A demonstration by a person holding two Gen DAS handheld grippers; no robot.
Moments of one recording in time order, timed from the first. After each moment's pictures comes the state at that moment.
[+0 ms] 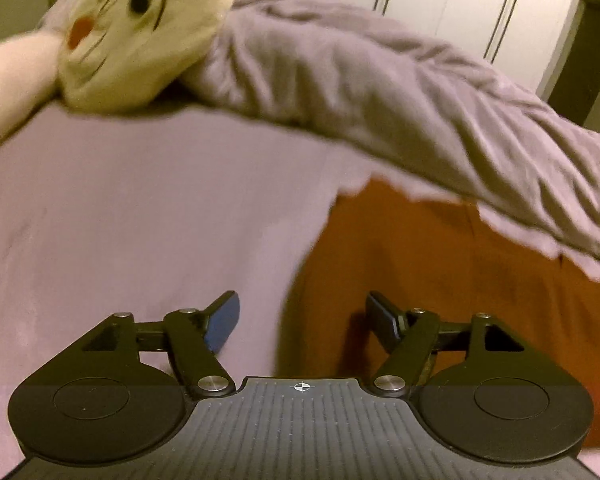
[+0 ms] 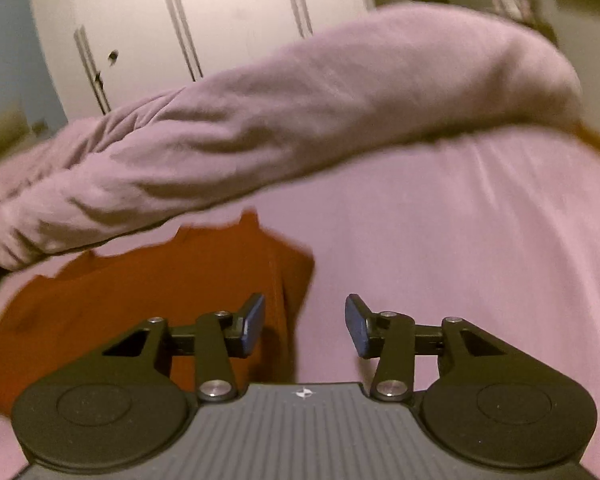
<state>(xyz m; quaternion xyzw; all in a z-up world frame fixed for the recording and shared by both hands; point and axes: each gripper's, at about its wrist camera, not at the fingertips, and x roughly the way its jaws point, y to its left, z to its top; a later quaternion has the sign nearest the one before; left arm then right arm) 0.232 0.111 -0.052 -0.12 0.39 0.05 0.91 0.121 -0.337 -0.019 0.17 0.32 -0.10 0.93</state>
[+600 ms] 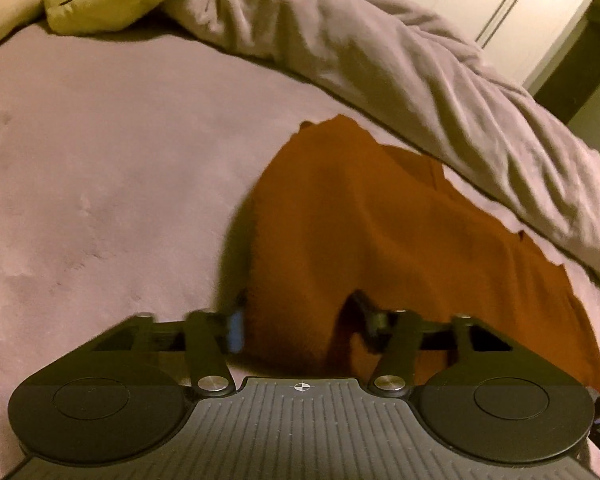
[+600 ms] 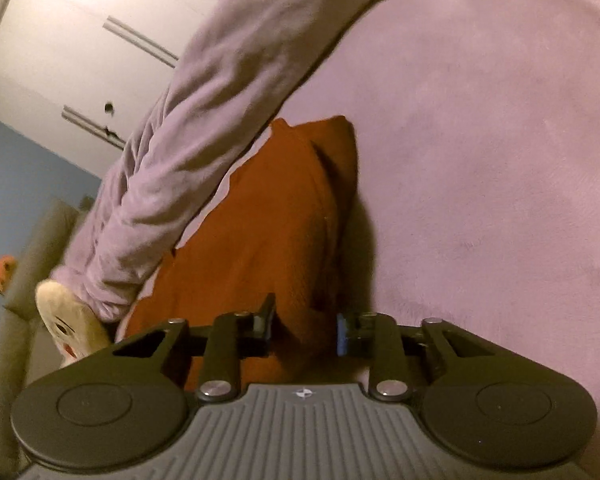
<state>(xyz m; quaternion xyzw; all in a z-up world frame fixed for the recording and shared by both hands) 0.231 0.102 -0.069 -0.20 0.43 0.00 0.88 0.117 -0.328 -0.063 0.40 0.35 -0.03 0.84</state>
